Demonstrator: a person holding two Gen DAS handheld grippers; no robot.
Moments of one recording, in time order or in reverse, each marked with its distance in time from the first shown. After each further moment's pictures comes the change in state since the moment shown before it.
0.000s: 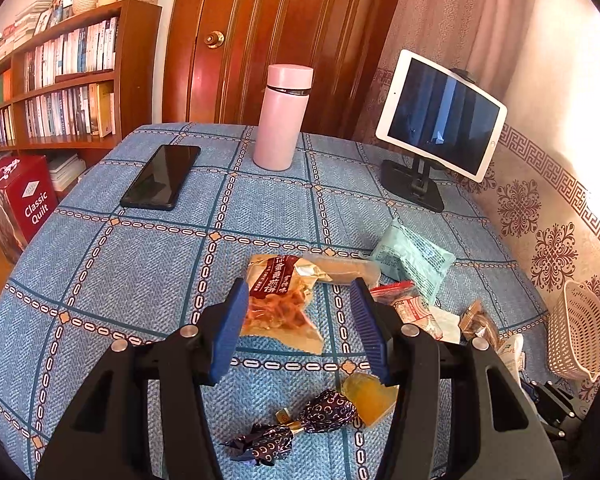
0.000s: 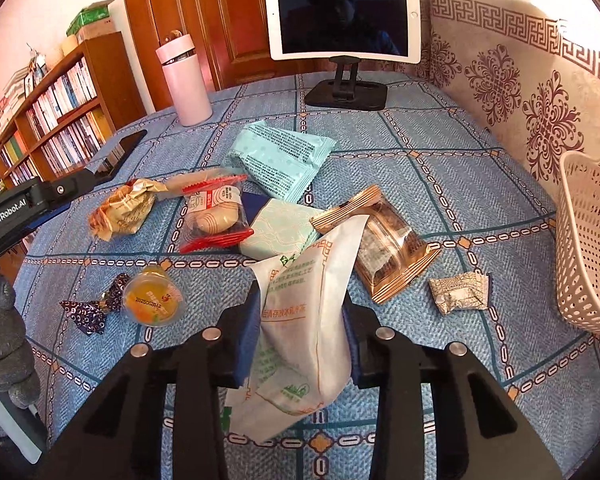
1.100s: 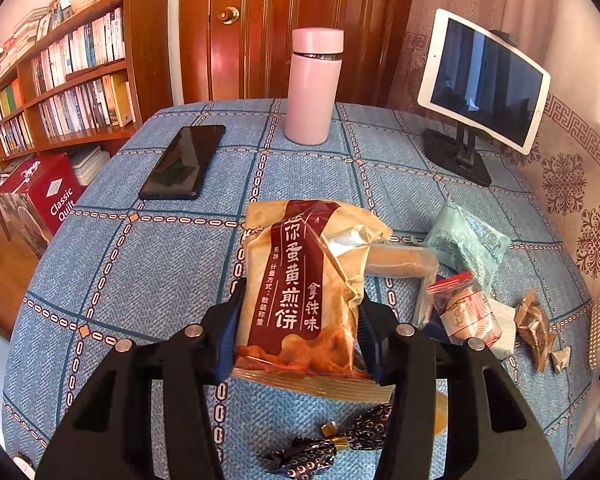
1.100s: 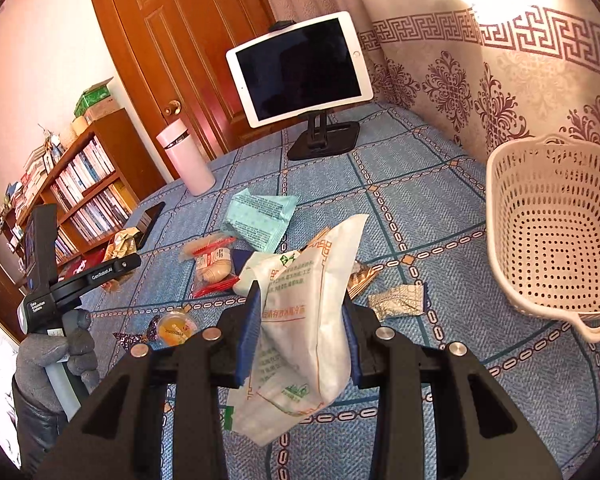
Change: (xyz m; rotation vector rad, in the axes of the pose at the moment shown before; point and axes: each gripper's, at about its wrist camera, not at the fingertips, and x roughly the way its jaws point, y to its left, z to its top) left arm 0.030 0.006 0.014 0.042 0.107 0.131; right arm -0.061 -0.070 0.000 0.181 -0.157 0.132
